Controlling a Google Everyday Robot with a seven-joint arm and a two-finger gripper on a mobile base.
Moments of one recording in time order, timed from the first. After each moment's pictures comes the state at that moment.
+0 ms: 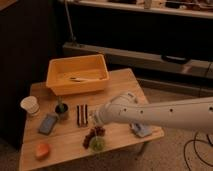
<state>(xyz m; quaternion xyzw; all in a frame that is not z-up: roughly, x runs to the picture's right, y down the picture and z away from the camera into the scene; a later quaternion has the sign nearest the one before) -0.073 0.152 0.710 -0.30 -0.13 0.53 0.79</state>
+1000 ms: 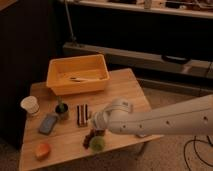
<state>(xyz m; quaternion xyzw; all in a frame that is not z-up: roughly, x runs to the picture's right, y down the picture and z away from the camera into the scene) -0.079 0.159 0.720 -0.25 -0.15 0.53 0.80</state>
